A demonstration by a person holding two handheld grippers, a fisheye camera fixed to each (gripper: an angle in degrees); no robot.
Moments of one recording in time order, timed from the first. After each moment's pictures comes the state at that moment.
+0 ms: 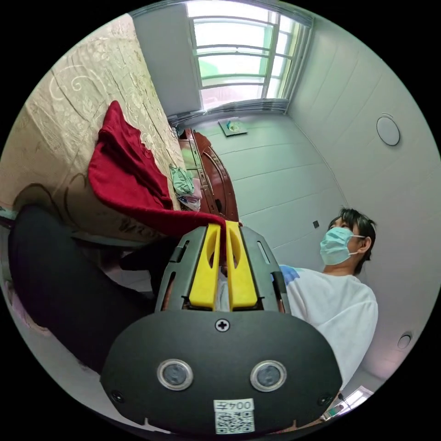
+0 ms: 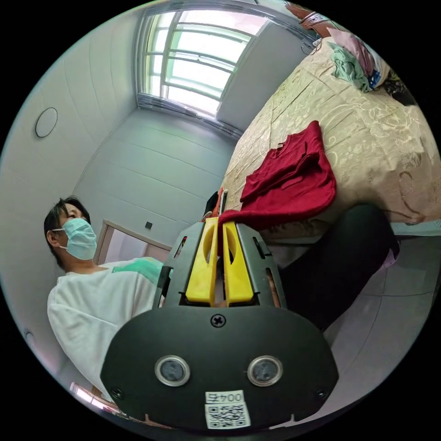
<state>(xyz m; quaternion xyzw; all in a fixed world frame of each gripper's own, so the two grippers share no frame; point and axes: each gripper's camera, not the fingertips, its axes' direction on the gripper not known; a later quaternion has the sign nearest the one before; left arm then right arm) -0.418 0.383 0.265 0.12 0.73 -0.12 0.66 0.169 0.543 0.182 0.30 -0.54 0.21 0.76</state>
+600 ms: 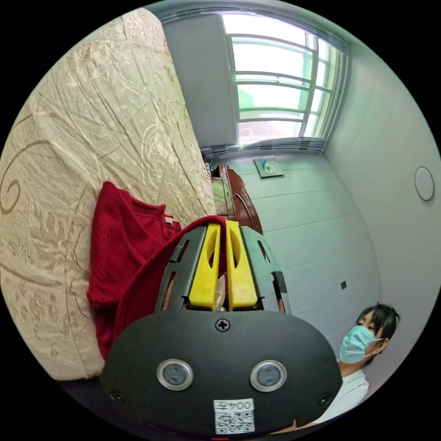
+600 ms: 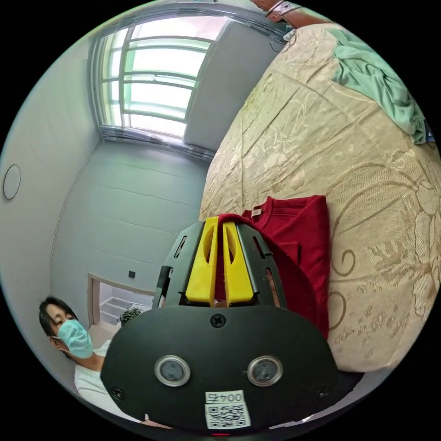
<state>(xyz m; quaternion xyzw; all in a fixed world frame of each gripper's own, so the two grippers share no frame) -0.433 0.024 0.409 0.11 0.65 -0.24 0.71 0.312 0.206 0.235 0.24 -0.51 0.33 0.76</state>
